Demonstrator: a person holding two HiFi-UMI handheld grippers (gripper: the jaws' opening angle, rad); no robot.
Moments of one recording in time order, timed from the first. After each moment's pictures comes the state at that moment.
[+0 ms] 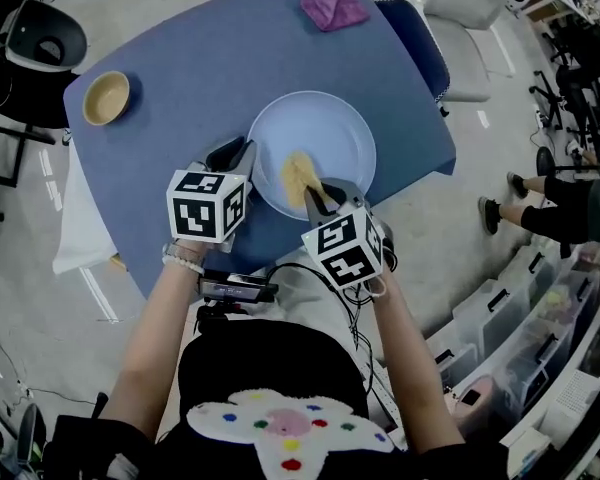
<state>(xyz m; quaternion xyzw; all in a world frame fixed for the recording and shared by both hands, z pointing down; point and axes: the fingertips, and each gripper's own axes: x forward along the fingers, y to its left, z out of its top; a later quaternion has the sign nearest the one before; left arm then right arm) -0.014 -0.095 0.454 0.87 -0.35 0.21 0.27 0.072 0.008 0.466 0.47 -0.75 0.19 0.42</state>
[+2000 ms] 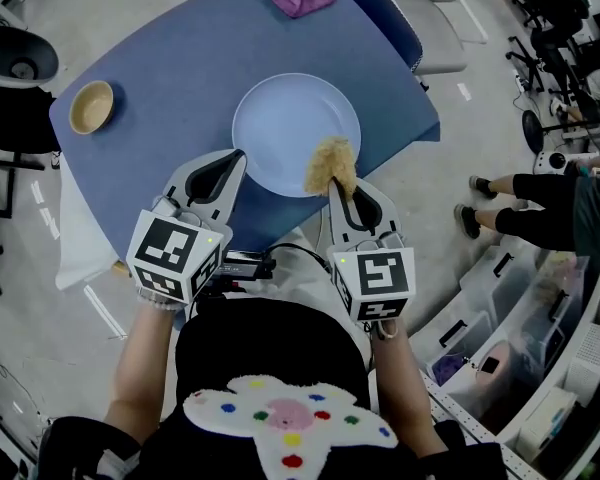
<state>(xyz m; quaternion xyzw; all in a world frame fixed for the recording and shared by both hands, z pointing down) -0.010 -0.027 0.358 0.95 -0.23 0.14 0.14 0.110 0.053 0.367 0.67 -0.69 0.16 0.22</state>
